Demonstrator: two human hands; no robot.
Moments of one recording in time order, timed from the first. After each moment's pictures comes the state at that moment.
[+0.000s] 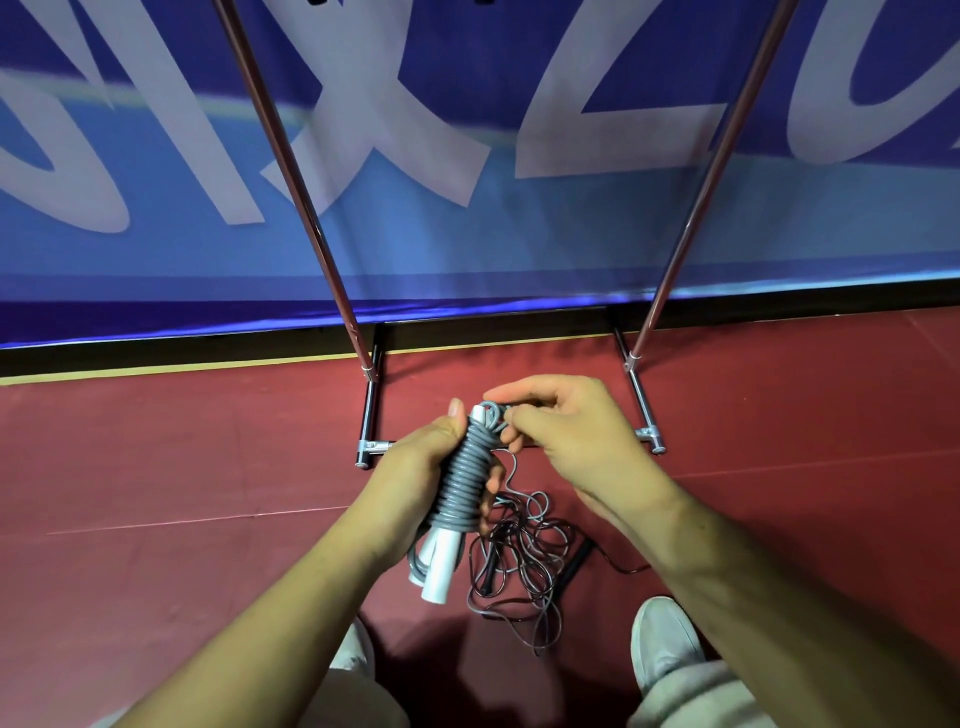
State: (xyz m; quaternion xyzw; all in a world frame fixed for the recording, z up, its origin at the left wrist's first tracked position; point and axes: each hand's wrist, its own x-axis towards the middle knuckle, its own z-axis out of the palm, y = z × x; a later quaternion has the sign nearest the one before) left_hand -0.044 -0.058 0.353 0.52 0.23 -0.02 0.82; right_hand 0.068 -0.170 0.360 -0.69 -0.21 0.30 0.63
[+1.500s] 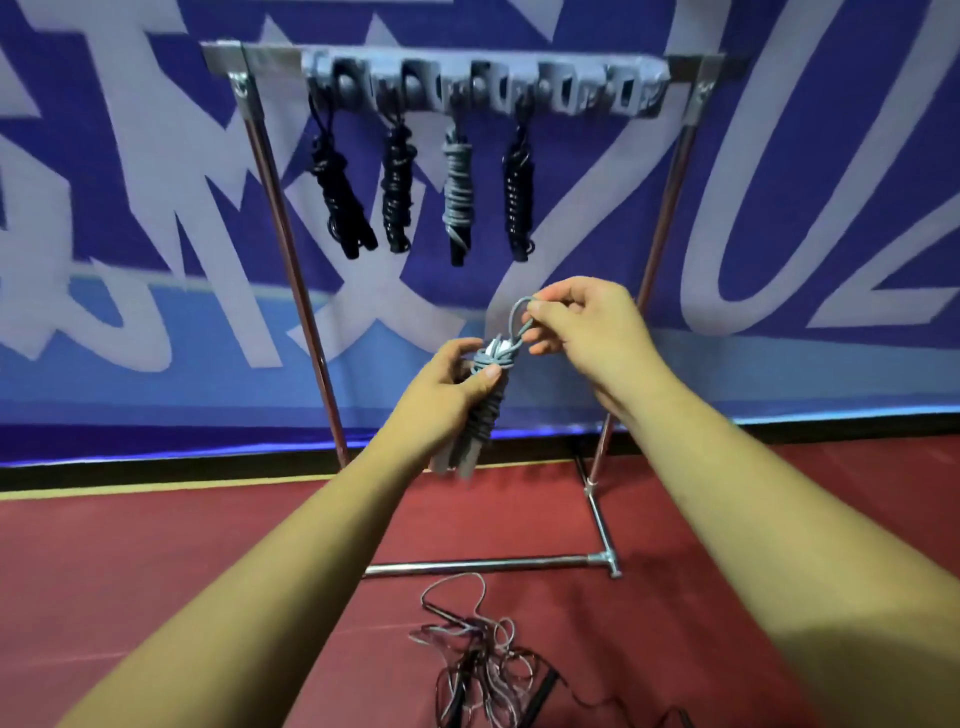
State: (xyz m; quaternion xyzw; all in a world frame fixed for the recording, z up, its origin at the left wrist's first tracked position) left_hand 0.051 -0.047 0.522 0.74 0.14 0.19 0.64; right_hand 0.153 -0.174 0.587 -0.69 -0.27 0.11 0.66
